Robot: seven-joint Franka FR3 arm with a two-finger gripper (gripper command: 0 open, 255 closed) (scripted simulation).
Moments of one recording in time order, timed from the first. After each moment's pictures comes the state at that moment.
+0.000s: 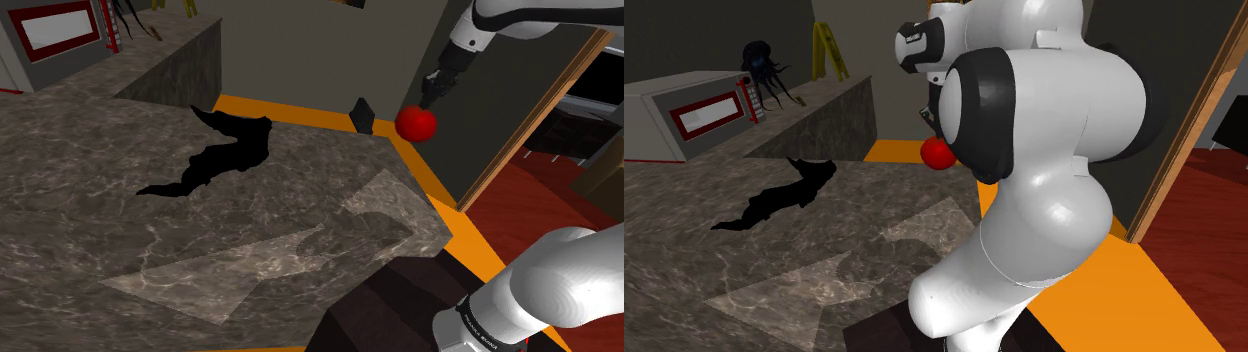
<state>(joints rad) -0.09 -0.39 -0.22 -2.10 -0.08 1.86 -0.14</state>
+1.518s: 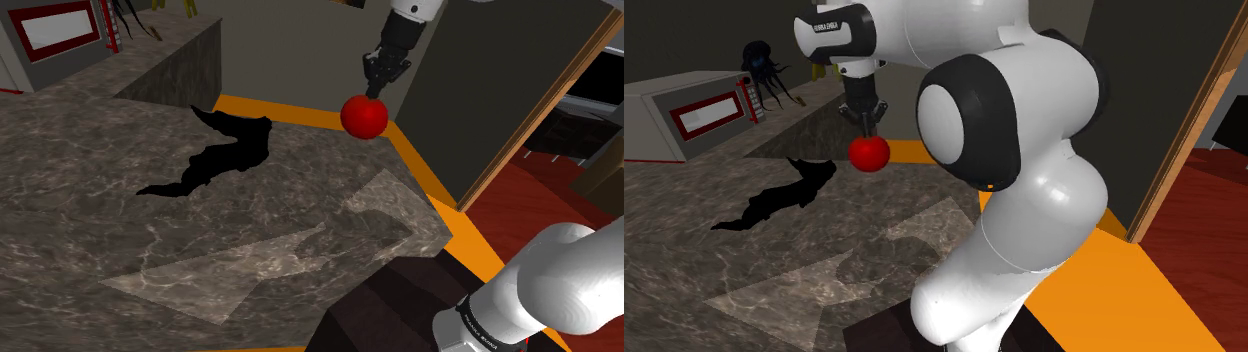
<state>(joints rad) 0.04 -0.33 0.08 -1.97 -0.03 1.78 0.27</state>
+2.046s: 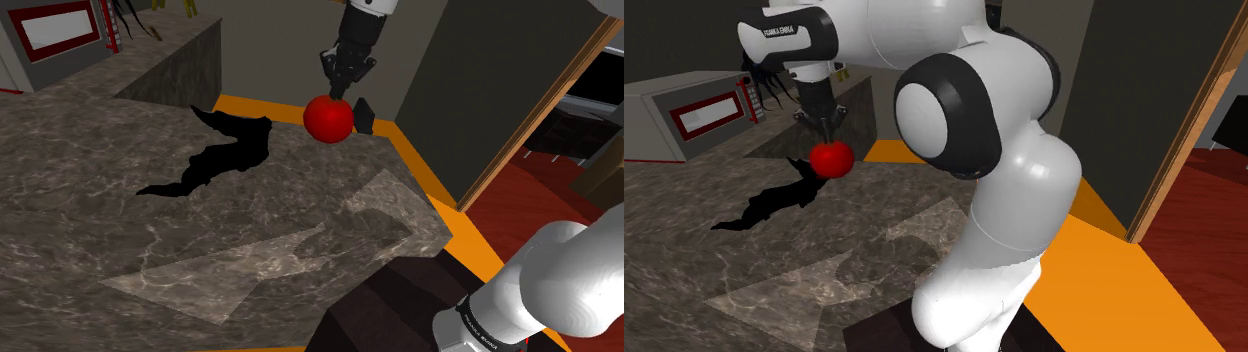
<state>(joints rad) 0.10 -0.21 0.21 -1.85 -0.04 1.77 0.46</state>
